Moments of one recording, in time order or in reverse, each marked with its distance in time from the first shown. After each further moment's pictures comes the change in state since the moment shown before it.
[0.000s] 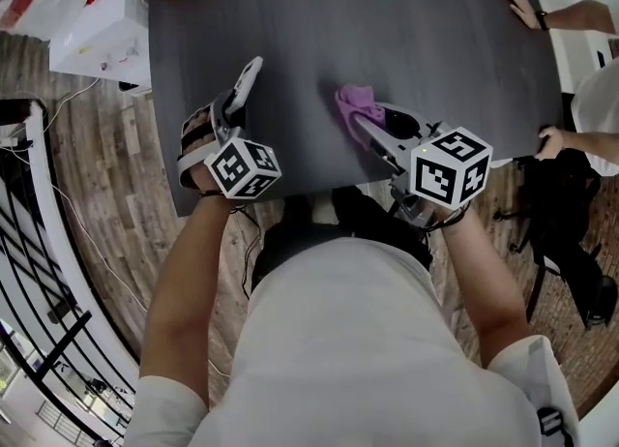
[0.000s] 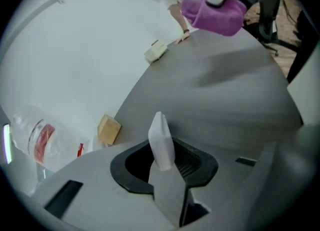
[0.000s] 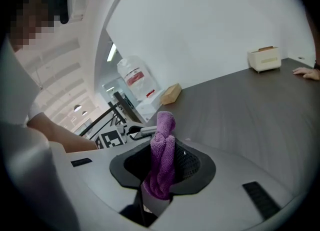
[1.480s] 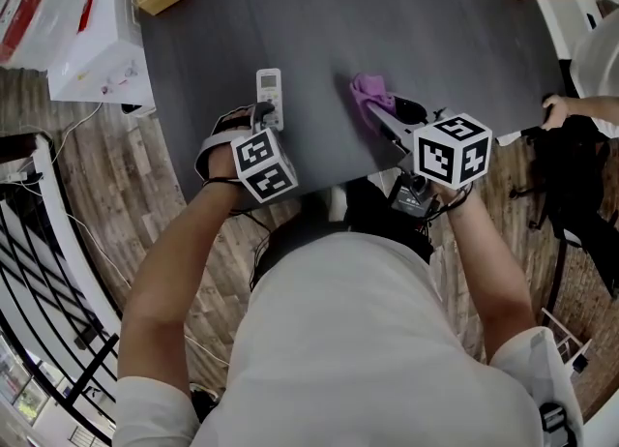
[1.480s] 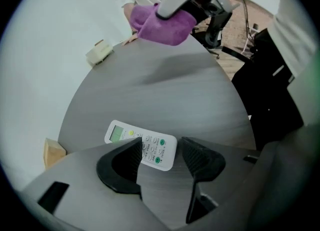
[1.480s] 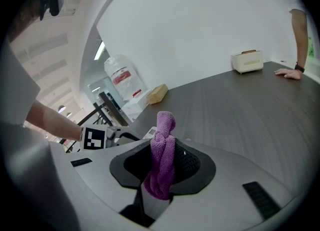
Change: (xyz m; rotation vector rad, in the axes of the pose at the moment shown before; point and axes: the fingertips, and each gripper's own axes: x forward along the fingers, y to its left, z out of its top) left arm -0.008 -0.093 0.019 0.294 -0.032 -0.560; right arm -0.002 -0.031 -0.019 0.036 -0.028 -0.155
